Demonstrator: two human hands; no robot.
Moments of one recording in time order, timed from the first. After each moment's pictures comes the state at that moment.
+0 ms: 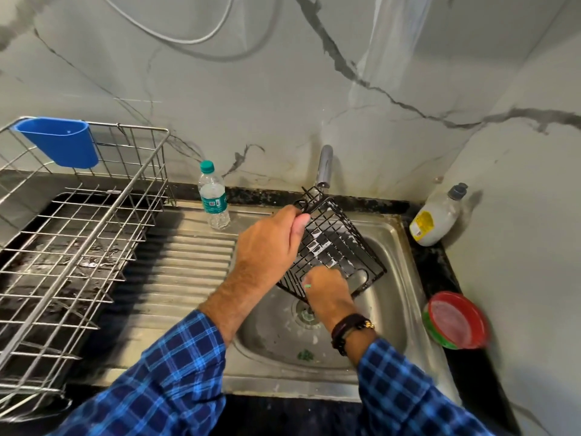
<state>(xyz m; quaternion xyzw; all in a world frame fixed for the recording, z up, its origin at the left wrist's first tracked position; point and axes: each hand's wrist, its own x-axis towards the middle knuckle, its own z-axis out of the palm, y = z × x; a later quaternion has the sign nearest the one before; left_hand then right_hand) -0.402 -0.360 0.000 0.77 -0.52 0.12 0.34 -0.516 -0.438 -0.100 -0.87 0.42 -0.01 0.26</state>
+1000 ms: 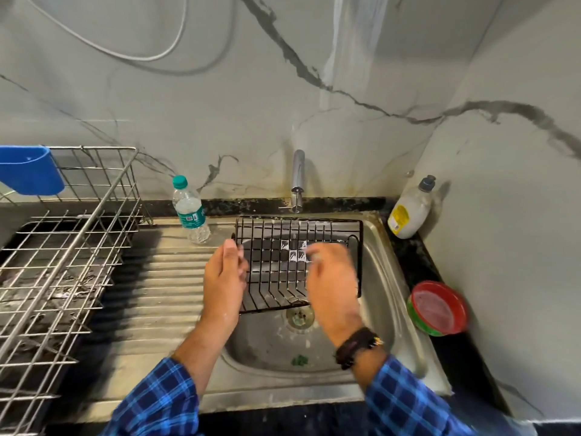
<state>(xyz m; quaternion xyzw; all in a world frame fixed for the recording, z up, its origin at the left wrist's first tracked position) -0.399 -0.335 -0.057 0.66 -0.18 -0.24 0.69 -0.540 -0.432 -0.058 -0.83 0.41 -0.28 0.24</state>
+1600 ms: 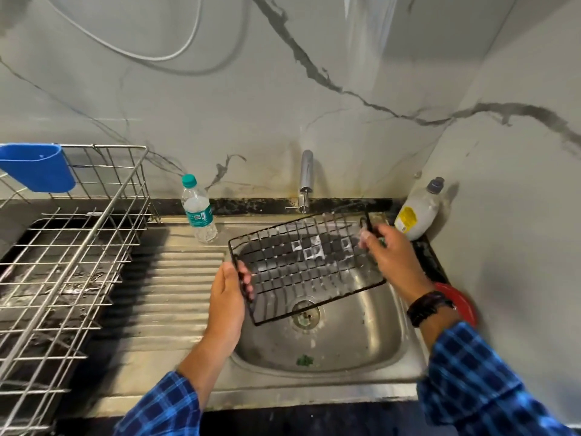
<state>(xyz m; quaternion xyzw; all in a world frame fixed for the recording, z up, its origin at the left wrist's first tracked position) -0.394 -0.316 -0.100 0.64 -0.14 -0.28 0.70 -0.591 -0.527 -0.042 -0.75 0.43 -0.27 0.43</state>
